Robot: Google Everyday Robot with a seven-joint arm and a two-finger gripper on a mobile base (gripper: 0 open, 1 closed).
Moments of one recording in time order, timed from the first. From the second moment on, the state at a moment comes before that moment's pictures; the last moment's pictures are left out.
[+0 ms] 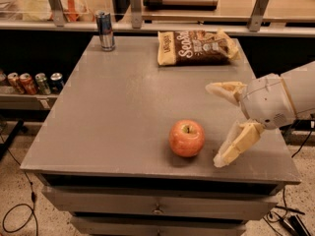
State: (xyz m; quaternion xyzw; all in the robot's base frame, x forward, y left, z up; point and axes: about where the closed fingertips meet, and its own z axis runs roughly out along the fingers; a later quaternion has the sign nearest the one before) arm 0.430 -0.123 0.889 -0.61 0.65 0.27 0.37
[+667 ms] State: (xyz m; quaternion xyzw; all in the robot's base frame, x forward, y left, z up) arm 0.435 -0.114 0.867 -0.60 0.63 0.29 0.40
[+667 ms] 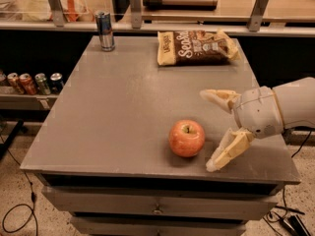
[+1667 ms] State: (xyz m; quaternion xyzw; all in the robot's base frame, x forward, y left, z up) arm 0.430 -0.099 0.854 -0.60 0.61 0.33 0.41
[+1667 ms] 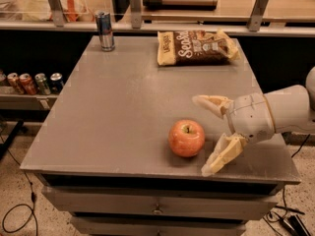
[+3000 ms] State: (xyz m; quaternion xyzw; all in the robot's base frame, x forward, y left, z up) arm 0.423 -0.084 0.855 -0.60 0.59 0.36 0.40
